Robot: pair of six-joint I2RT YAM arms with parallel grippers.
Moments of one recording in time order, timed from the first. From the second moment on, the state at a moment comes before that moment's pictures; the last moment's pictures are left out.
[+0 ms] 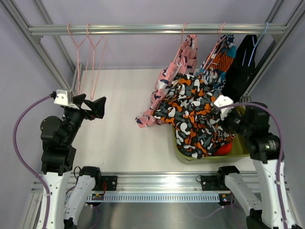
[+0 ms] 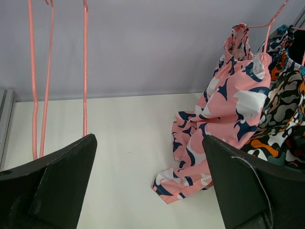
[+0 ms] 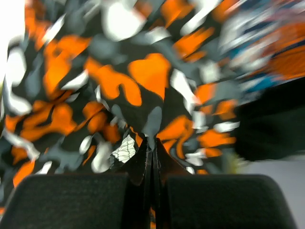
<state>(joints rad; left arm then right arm) -0.09 0.55 0.95 -0.30 0.21 -0.22 0.10 0.72 1.18 -0.91 -0.41 -0.64</state>
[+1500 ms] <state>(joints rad) -0.09 0.56 0.95 -0.34 0.20 -0.20 0.23 1.07 1.33 -0.92 -0.63 -0.94</state>
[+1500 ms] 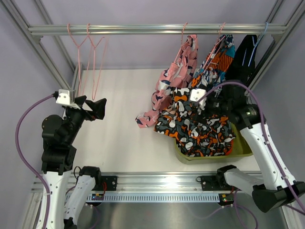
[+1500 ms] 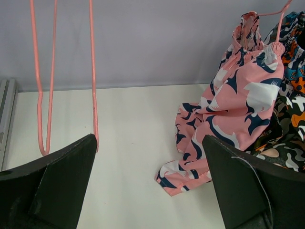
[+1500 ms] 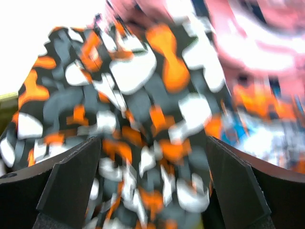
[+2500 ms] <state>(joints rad) -0.09 0.51 0.92 -0.34 0.20 -0.24 0.49 1.22 1.30 -0.71 -0.39 -0.99</state>
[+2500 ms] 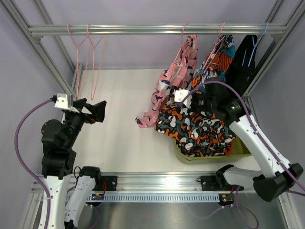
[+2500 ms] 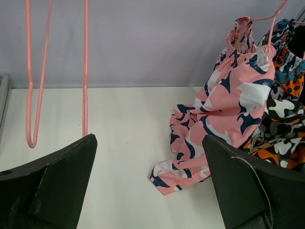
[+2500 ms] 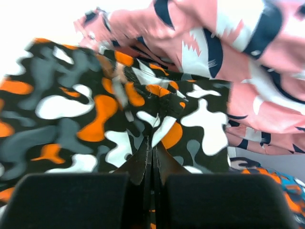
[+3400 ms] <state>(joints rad) -0.09 0.55 0.93 -0.26 0.37 -0.27 0.15 1.30 0.72 -1.05 -0.29 -1.05</state>
